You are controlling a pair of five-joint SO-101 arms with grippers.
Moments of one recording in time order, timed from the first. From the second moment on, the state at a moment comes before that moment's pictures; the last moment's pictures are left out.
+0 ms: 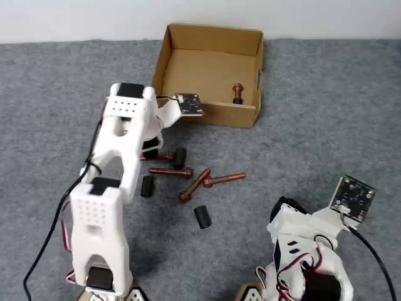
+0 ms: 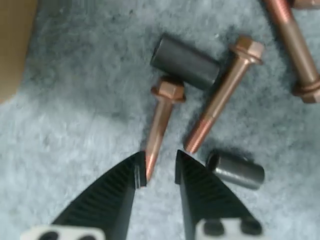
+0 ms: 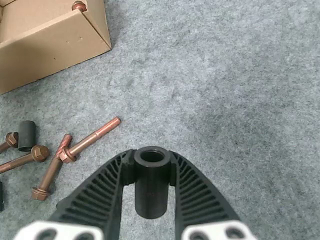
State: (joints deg) left arm 5.0 40.4 -28.7 94.7 -54.5; right arm 3.9 -99.7 65.0 86.8 -22.5
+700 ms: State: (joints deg) left arm 7.8 58.3 -50.0 99.4 -54.7; right arm 3.9 -99.6 65.6 86.8 -22.5
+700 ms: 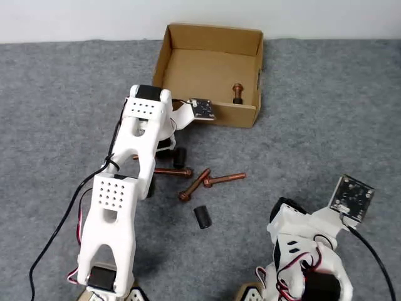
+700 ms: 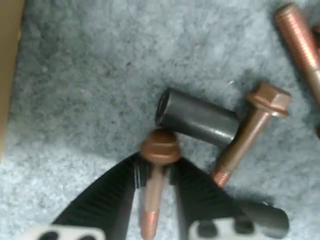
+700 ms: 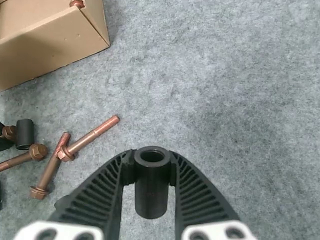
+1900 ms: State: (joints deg) left arm 12.1 -41.0 38.3 79.7 -21.9; right arm -4.4 -103.7 65.5 85.8 -20.3
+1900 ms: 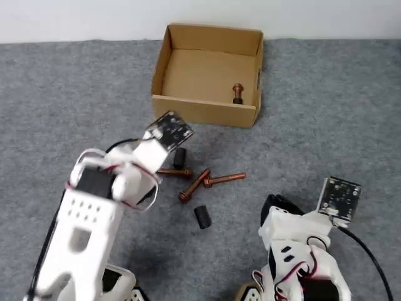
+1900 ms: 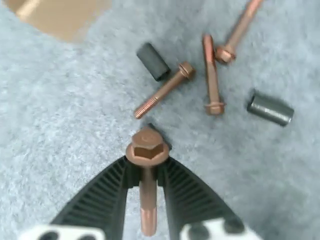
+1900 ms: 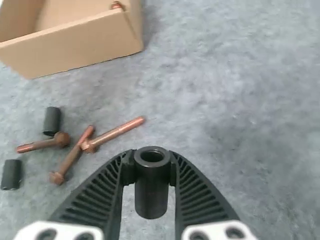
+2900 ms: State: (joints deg) left arm 17.1 -102.6 63.9 64.0 18.5; right arm -32.2 -103.7 69.2 76.5 -7.1
